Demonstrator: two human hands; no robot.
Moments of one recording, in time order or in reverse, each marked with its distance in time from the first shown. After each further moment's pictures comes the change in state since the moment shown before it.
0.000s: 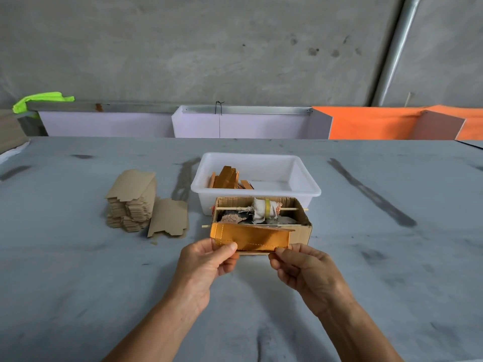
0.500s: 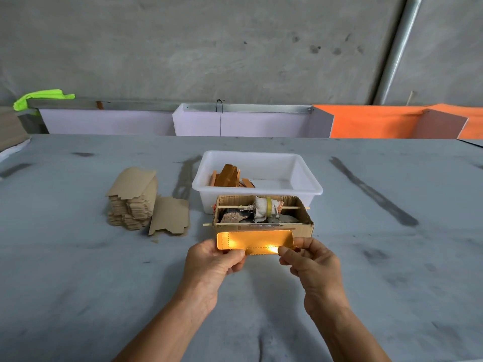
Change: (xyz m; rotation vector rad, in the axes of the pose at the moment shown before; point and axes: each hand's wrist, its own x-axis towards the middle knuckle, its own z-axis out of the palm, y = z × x) left_hand 0.000 -0.009 0.008 -0.002 0.037 0.059; right_hand 0.001 0.011 0.007 -0.107 0.246 -0.259
